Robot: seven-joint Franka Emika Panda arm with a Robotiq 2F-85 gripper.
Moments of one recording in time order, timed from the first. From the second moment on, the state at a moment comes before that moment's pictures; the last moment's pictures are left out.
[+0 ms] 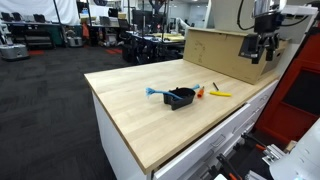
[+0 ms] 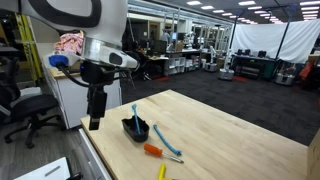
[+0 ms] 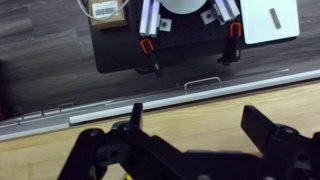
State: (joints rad) arm -0.10 -0.67 -0.06 -2.46 -0.09 1.53 0.04
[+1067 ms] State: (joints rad) arm -0.03 -0.27 0.16 -2.38 0.48 2.08 0.93
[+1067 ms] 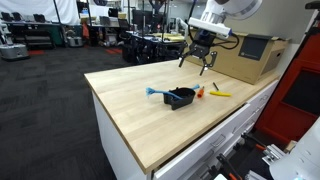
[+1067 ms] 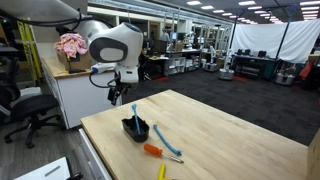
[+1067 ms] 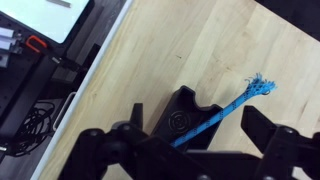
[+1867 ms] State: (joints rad) arm 0.02 -0.23 0.15 -2.37 0.50 2.17 1.00
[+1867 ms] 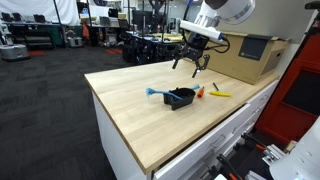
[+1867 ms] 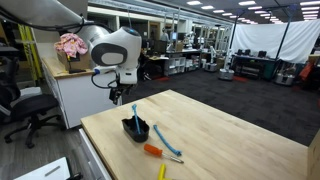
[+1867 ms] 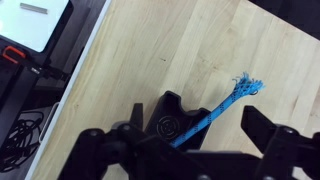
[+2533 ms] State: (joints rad) arm 0.07 -0.05 0.15 -2.34 0.52 2.38 1.21
